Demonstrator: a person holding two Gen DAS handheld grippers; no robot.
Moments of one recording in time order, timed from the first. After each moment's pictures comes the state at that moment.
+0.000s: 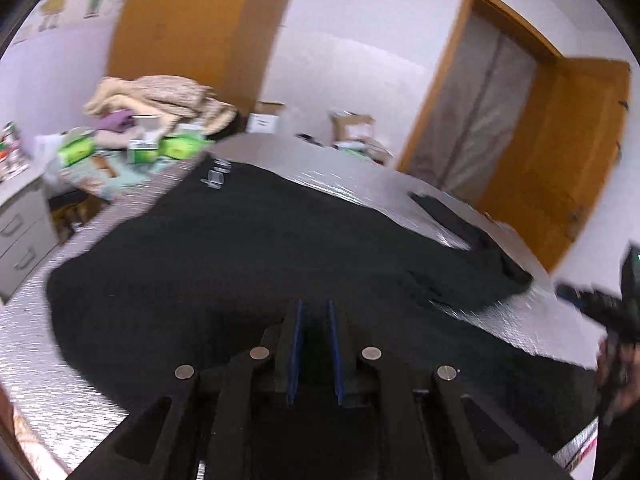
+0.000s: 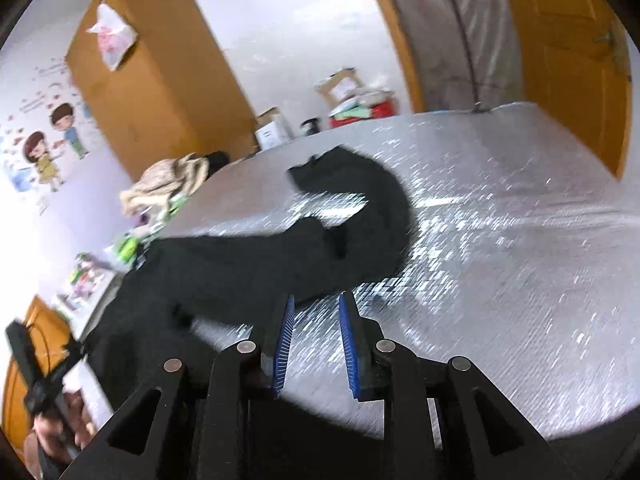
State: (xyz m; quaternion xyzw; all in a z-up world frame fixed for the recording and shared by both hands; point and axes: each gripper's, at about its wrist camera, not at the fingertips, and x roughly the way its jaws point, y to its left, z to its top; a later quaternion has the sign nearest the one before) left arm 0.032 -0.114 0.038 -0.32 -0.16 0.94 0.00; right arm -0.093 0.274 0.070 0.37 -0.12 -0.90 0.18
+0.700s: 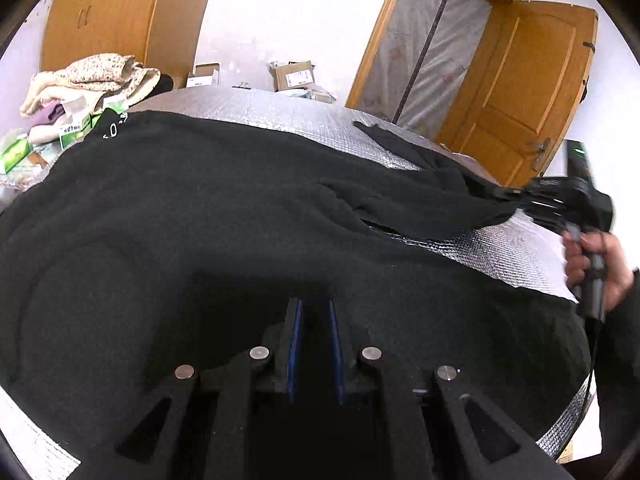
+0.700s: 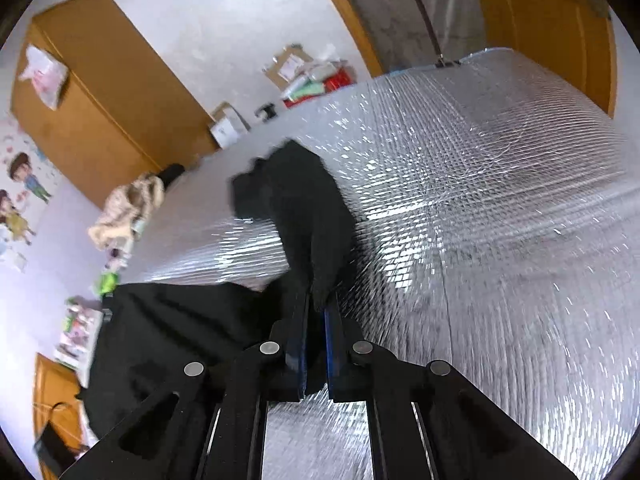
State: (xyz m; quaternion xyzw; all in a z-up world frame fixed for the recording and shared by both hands) left arm 0.013 -0.056 0.000 -0.38 -0.12 0.91 0.08; right arm -0.157 0.298 0.042 0.42 -0.20 -0.88 0.14
